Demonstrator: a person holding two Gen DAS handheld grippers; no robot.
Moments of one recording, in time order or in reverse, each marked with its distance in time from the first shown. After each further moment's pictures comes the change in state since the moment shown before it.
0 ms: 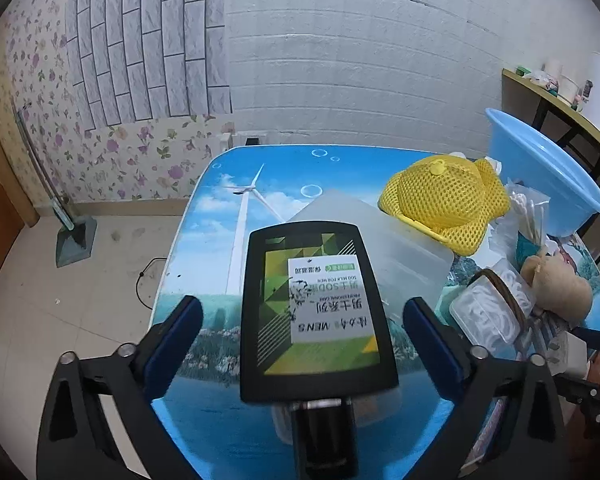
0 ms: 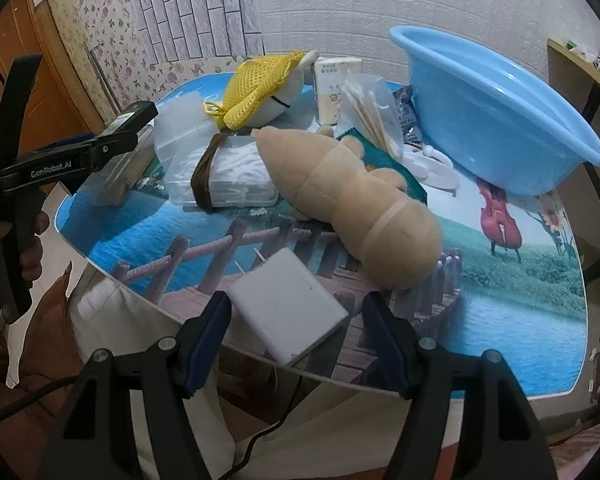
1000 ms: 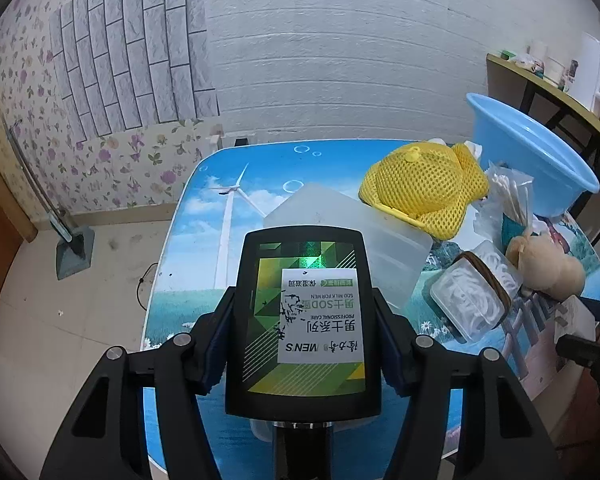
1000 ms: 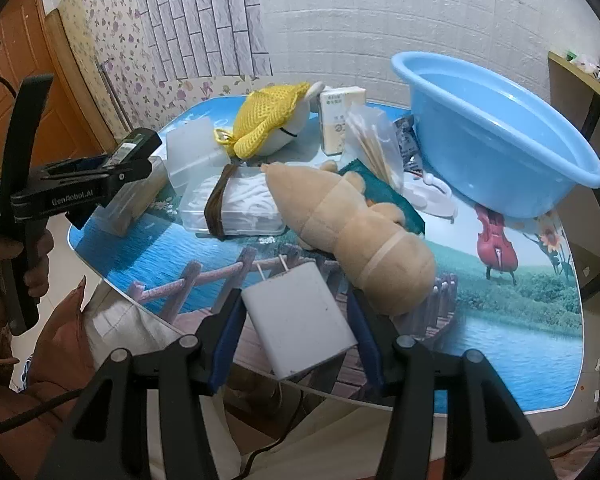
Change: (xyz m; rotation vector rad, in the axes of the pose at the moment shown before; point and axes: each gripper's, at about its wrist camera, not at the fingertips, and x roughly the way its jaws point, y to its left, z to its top) left arm -0.011 -0.014 -0.004 0.068 0.012 -0.002; right arm -0.013 0.001 0.005 -0.006 -0.077 0.024
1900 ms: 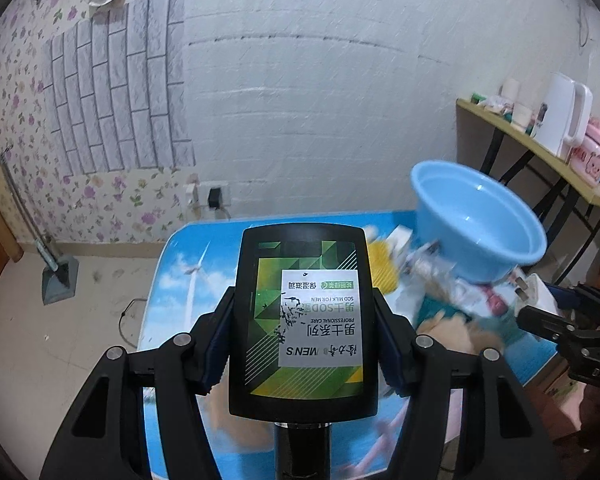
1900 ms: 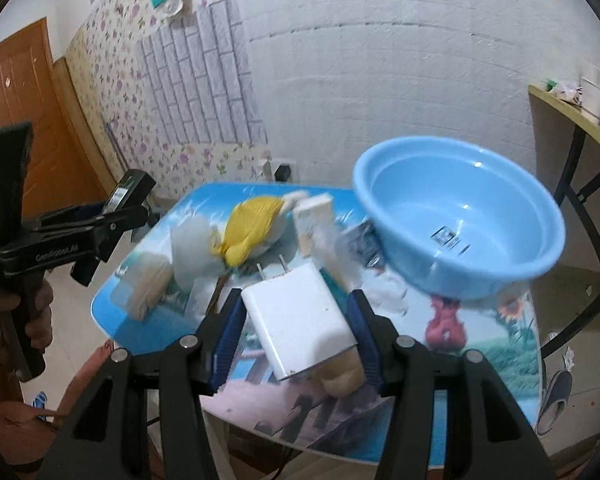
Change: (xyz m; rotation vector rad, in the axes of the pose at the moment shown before) left arm -0.063 -0.044 0.066 -0.009 -0.121 -0.085; right arm -0.056 -0.040 0.056 0.058 -0.212 0.022
